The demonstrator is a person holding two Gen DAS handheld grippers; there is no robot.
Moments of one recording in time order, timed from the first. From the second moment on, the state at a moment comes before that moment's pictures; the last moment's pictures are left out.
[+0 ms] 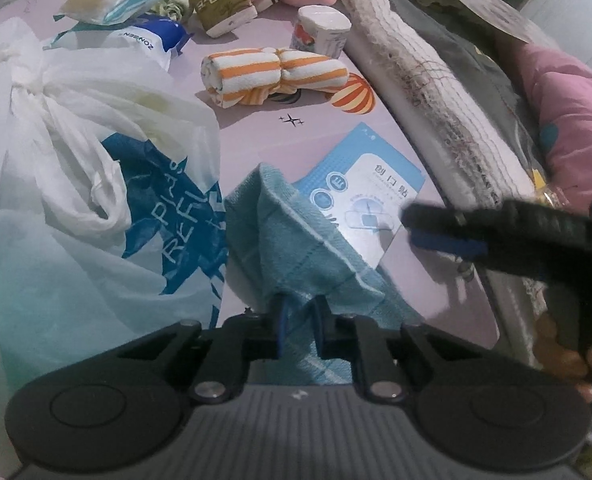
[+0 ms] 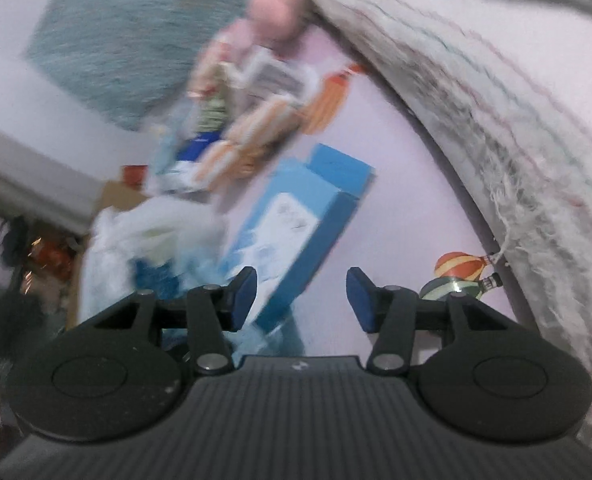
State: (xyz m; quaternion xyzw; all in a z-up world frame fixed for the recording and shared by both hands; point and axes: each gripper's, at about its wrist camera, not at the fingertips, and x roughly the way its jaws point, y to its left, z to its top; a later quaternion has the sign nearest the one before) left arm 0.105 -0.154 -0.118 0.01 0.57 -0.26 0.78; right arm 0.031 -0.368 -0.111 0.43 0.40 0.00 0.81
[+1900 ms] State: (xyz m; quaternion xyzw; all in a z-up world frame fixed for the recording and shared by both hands) left arm 0.106 -0.150 -0.121 0.00 0.58 -0.26 0.77; right arm 0.130 -0.322 -0.083 0.11 0.43 -0.02 0.89
